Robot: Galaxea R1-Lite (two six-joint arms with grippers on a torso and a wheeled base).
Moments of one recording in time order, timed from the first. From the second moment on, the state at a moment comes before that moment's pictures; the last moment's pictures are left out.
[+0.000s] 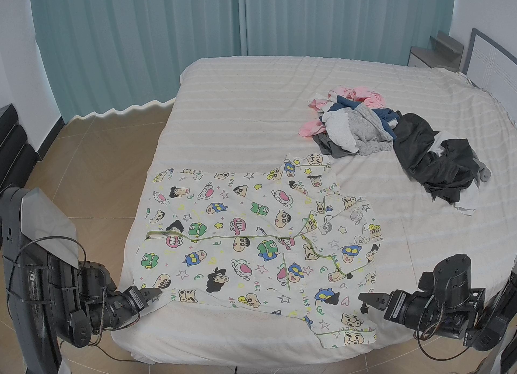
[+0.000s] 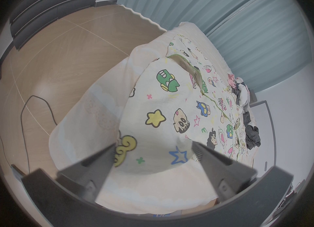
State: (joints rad) left arm -0.05 2.36 -0.06 -1.55 -0.20 -0.72; right arm 0.57 1.81 -0.04 -1.11 -0.10 0.87
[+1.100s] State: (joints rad) left arm -0.03 2.35 -0.02 -1.55 -0.15 -0.72; right arm 0.57 2.26 -0.02 -1.38 -0.10 0.56
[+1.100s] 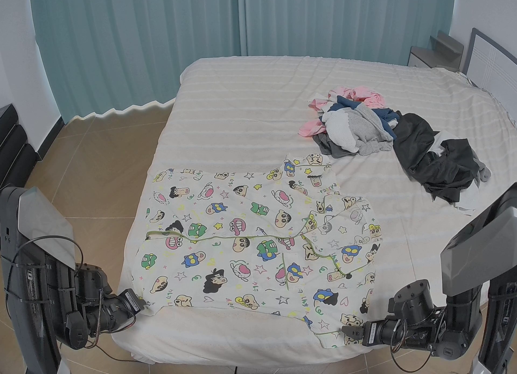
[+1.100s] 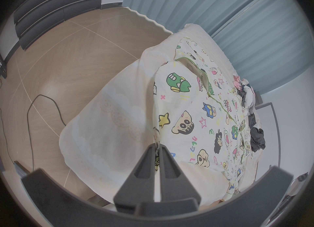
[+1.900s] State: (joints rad) left arm -0.03 2.35 -0.02 -1.55 -0.15 -0.72; right arm 0.61 2.43 -0.02 -1.53 -0.11 0.57
